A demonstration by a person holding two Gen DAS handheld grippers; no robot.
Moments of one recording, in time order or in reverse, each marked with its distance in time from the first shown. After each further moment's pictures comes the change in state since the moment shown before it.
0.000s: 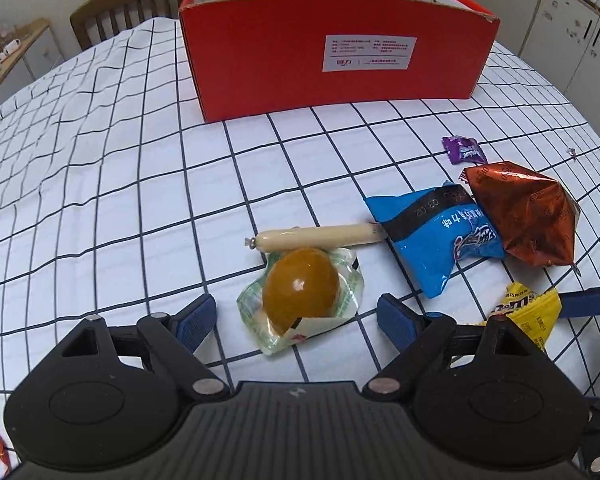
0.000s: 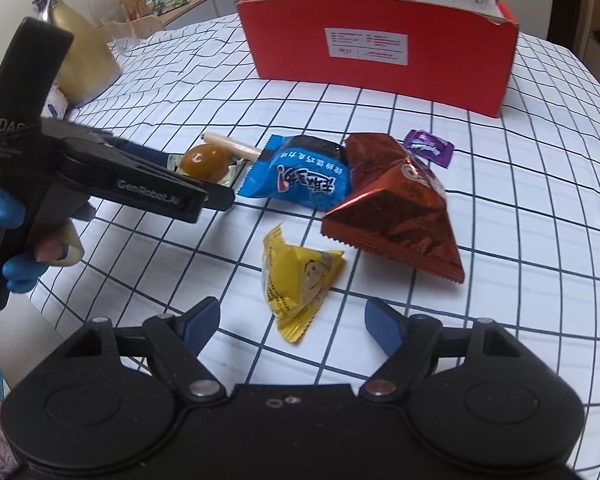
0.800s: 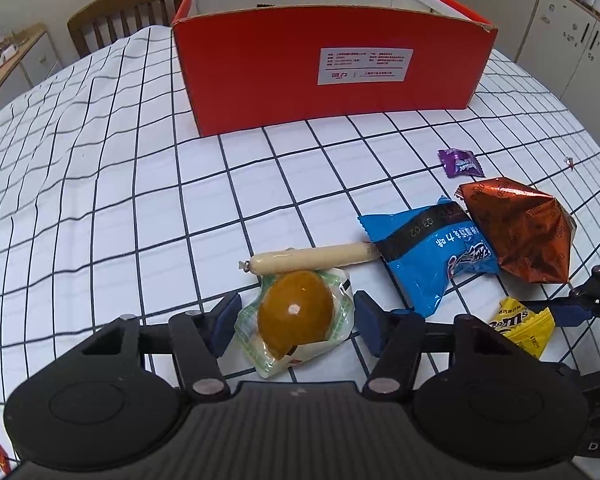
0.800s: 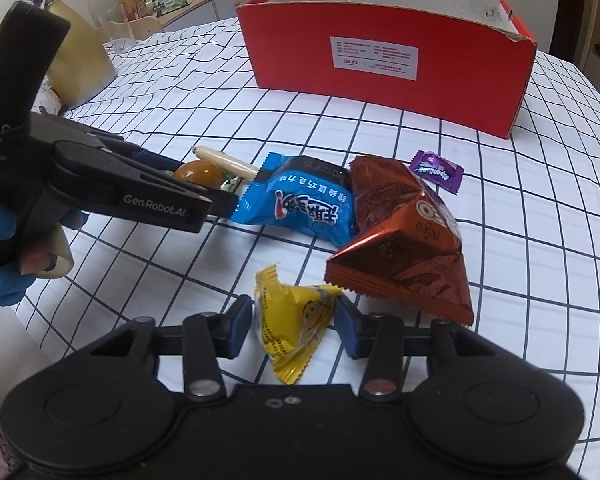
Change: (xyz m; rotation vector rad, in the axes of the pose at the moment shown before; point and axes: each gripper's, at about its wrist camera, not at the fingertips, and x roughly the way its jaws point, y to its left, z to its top) left arm -0.002 -0.001 0.005 -0.007 -0.022 -0.009; right arm 0.015 0.002 0.015 -0.019 -0.018 -0.025
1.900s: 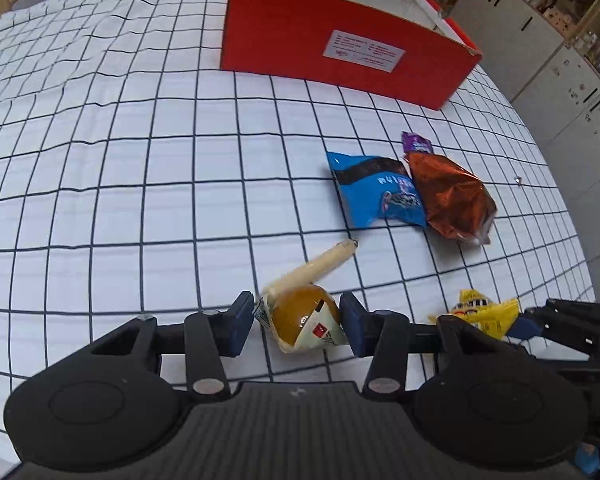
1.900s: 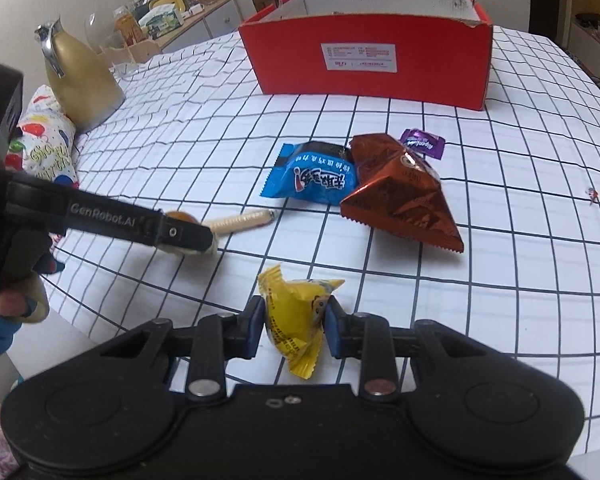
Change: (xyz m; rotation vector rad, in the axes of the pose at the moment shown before) left arm -0.058 0.002 -0.046 -0.243 0.088 -0.144; right arm -0.046 0.009 -0.027 0.109 -0.030 0.041
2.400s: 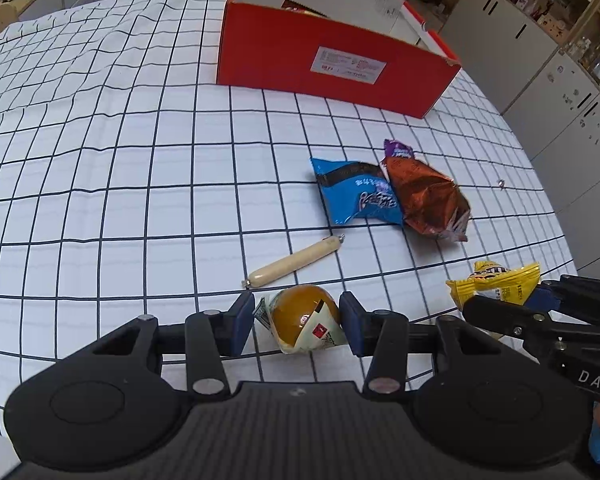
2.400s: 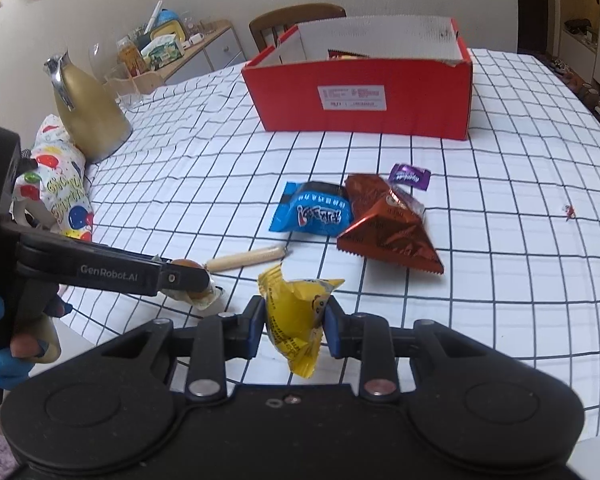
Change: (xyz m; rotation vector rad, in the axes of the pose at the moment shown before) left arm -0.029 -0.012 -0.008 -0.001 -0.043 0.005; right arm -0.036 0.002 0.009 0.023 -0.074 0.004
